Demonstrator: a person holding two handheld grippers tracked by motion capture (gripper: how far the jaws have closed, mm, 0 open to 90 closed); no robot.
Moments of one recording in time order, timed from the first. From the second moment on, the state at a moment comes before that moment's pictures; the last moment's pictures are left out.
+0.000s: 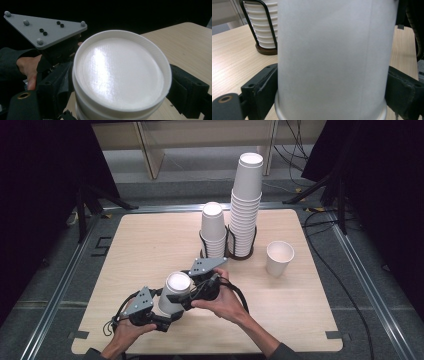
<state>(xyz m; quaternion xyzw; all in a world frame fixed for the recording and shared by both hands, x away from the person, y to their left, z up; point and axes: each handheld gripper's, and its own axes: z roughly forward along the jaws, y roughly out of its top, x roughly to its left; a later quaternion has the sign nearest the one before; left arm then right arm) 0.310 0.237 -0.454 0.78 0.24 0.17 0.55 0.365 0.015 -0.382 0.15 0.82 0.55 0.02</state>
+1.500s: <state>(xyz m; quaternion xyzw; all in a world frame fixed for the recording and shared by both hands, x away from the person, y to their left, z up) 0.308 0.246 -0.448 0.71 0.26 0.16 0.63 0.383 -0.029 -0.367 0.20 0.76 0.62 -0.03</state>
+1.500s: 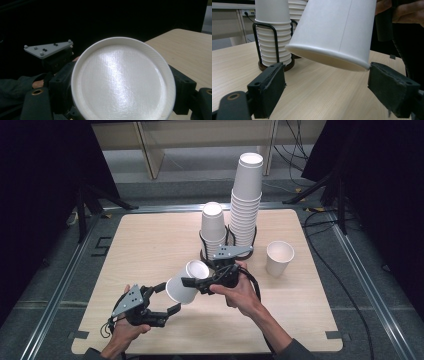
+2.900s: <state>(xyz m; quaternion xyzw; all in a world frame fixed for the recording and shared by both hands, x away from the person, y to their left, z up) 0.307 0.241 -0.446 0.72 0.24 0.17 0.63 0.380 -0.007 -0.386 0.20 0.74 0.63 -0.12</state>
